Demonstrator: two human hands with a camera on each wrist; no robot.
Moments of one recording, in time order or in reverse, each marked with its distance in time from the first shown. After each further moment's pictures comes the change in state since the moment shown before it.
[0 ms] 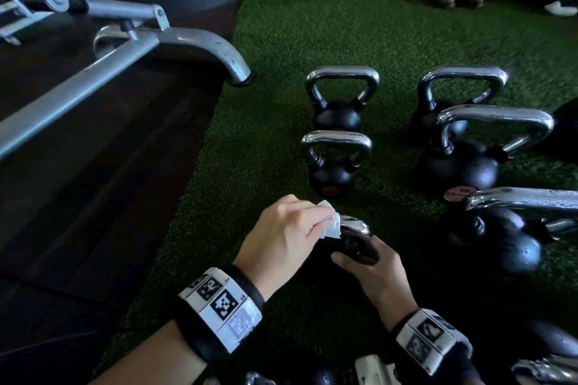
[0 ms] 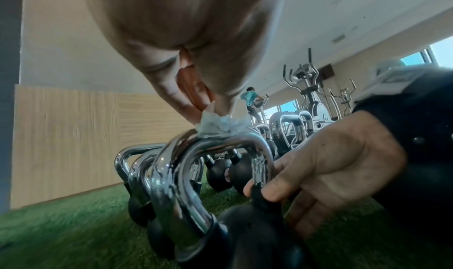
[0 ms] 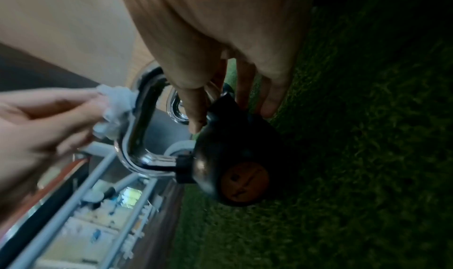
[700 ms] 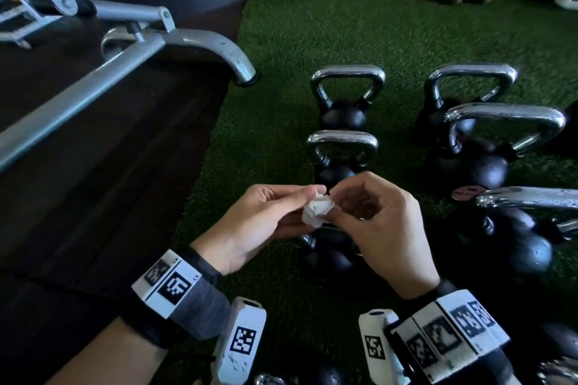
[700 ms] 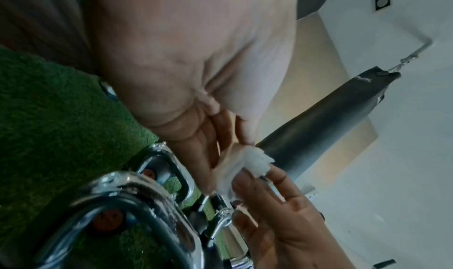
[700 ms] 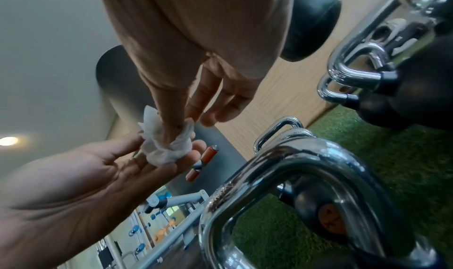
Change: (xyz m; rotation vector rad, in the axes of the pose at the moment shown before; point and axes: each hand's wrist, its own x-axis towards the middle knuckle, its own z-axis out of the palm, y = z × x) left_hand 0.018 0.000 -0.057 -1.196 -0.231 -0.794; right_hand -0.030 -0.128 -0.011 0.005 0.022 -0.633
